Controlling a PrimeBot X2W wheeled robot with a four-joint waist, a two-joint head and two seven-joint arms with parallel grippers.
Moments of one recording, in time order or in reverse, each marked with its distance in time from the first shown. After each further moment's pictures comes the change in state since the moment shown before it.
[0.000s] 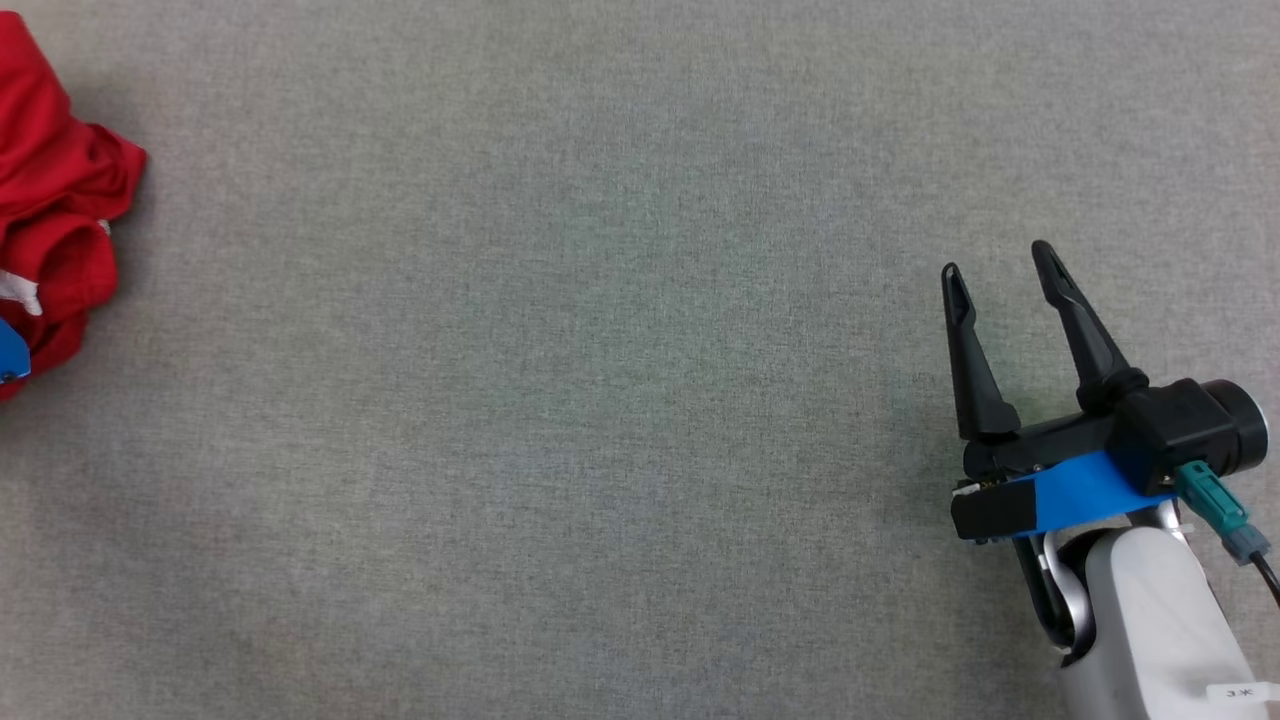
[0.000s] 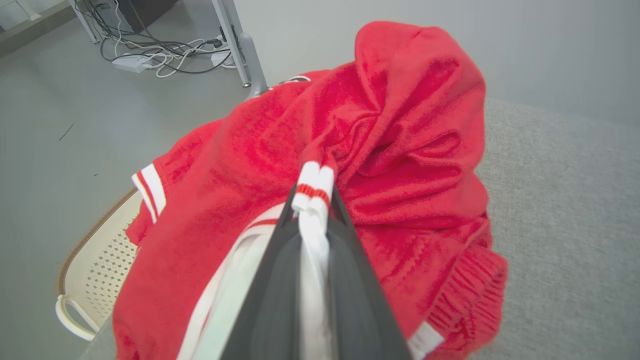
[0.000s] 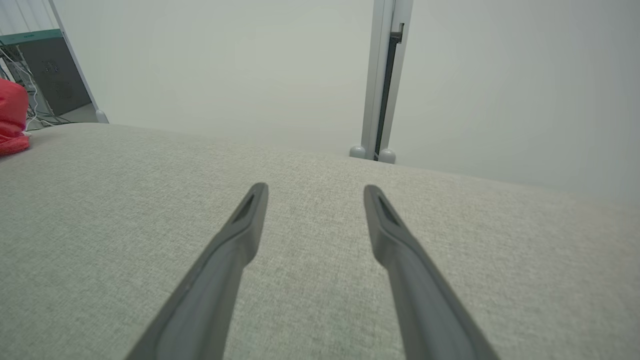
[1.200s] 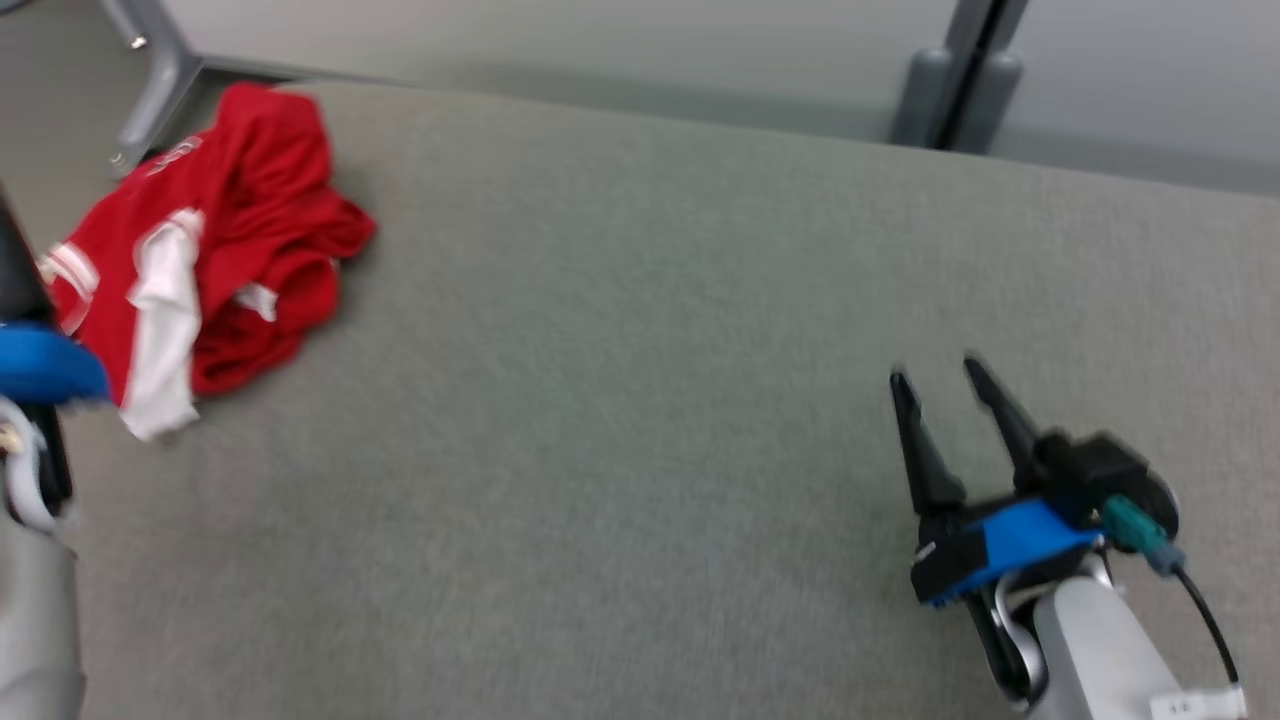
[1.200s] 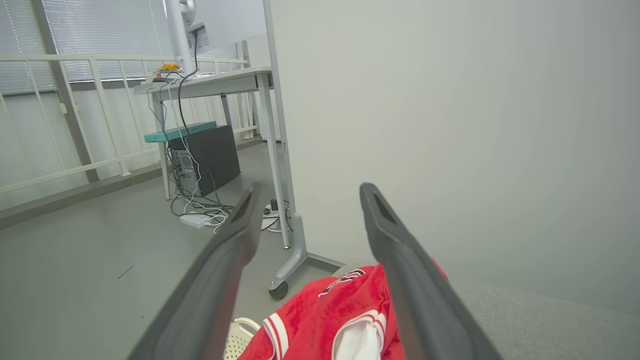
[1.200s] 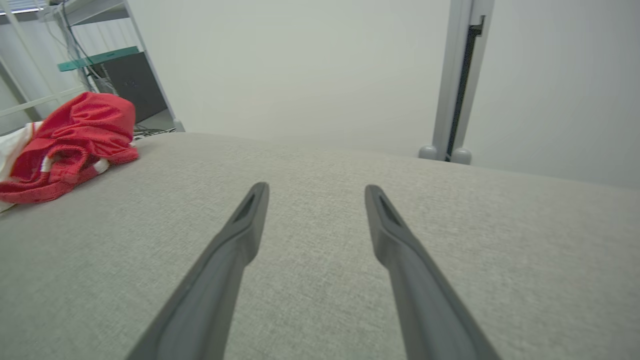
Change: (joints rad) left arm 0.354 -0.138 0.088 -0.610 0.098 0.107 -0.156; right arm 0.032 0.022 0.049 0.264 0.111 0.000 -0.021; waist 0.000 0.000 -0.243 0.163
